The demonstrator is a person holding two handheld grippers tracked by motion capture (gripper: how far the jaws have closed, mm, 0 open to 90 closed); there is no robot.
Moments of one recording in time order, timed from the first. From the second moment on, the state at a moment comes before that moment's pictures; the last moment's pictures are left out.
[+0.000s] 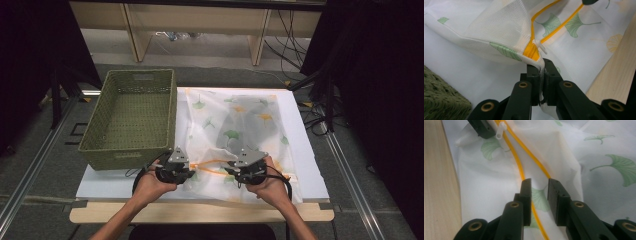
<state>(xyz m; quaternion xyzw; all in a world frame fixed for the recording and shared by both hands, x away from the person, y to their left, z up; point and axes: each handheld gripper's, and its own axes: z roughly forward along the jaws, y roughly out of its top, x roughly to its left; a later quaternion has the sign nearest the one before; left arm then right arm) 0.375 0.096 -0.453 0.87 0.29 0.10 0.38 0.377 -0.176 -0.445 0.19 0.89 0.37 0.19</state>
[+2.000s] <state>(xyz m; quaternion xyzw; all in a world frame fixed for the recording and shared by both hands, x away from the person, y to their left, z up) 0.375 0.089 -0.443 0.89 0.27 0.10 0.37 0.370 -0.106 -0.465 0.12 0.89 0.36 0.23</state>
